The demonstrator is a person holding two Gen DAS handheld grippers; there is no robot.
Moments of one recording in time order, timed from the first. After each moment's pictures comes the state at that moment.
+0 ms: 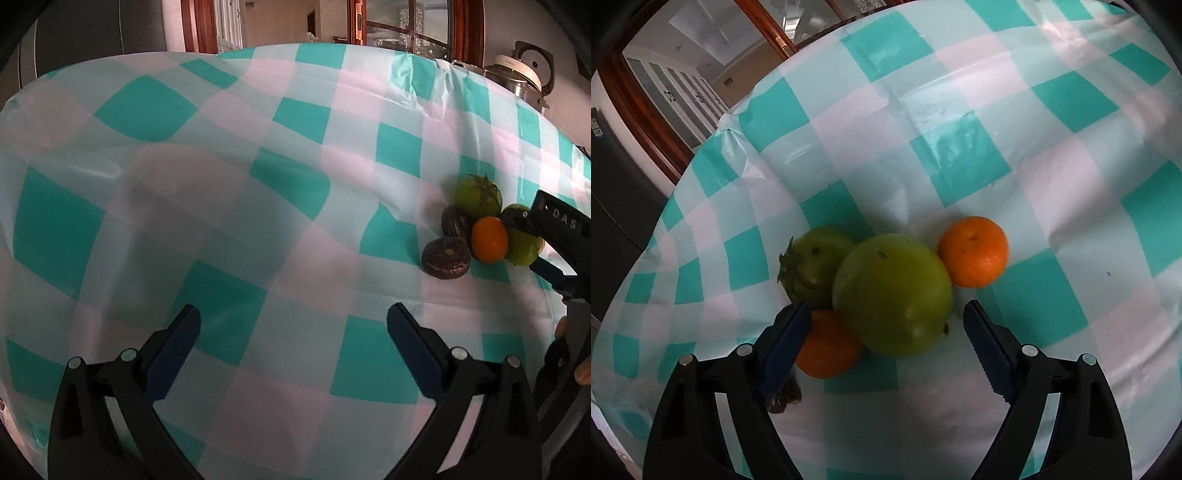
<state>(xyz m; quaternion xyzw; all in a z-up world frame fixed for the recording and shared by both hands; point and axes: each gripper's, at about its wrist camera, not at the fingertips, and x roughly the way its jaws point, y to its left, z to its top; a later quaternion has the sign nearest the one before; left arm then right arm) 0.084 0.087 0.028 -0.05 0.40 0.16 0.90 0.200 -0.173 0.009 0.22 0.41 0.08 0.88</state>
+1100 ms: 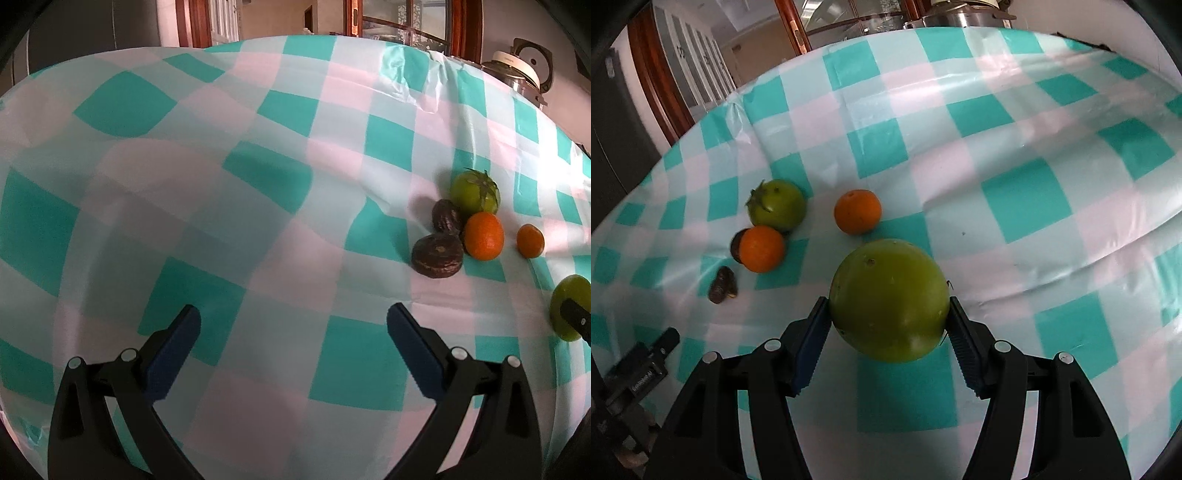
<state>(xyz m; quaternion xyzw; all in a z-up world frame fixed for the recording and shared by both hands) 0.092 0.071 0.020 -0.05 0.40 0.16 0.90 0.114 -0.233 0.019 0.10 0.41 0.05 0.90</state>
